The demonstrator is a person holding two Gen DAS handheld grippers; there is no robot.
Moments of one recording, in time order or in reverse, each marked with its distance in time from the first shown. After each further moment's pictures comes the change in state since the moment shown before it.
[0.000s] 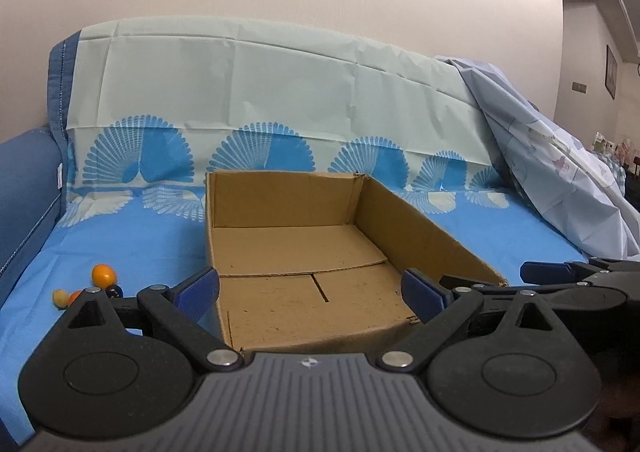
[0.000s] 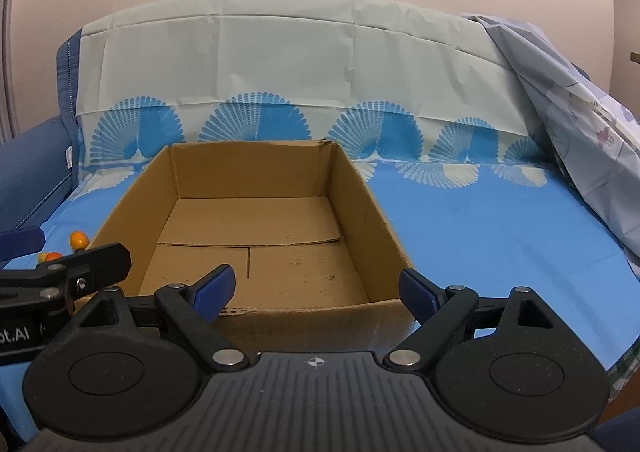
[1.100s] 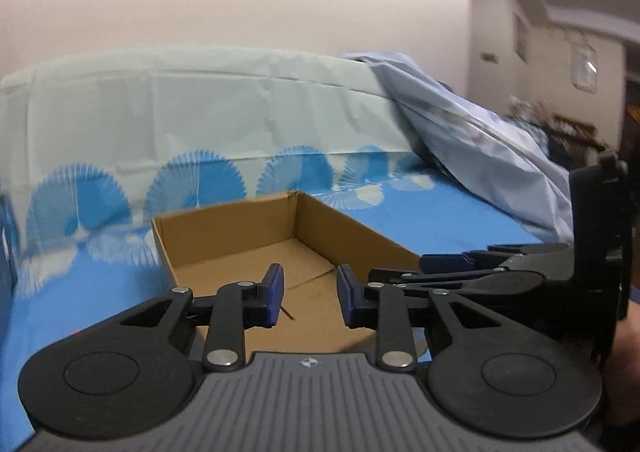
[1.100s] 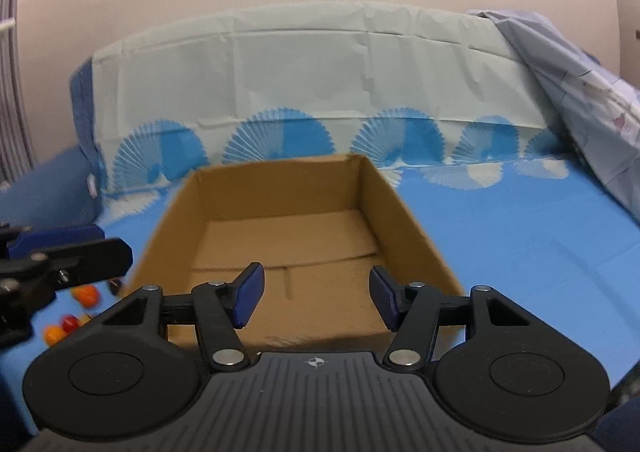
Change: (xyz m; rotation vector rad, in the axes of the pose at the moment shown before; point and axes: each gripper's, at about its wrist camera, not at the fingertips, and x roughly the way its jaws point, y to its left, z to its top) left arm -0.028 0.035 0.046 0.216 -0.005 -0.266; right arm -0.003 0.015 0.014 0.078 -0.032 0.089
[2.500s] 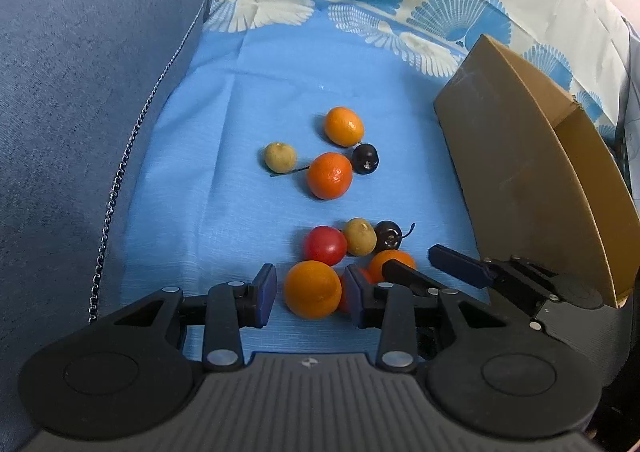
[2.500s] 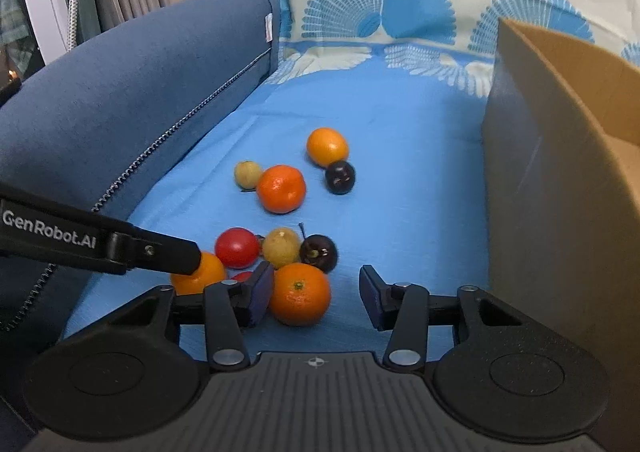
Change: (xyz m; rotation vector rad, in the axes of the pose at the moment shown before) left arm 0.021 0.248 -0.117 -0.573 0.561 0.328; right arm 0.151 0.228 -0.068 -0.212 0.357 0.402
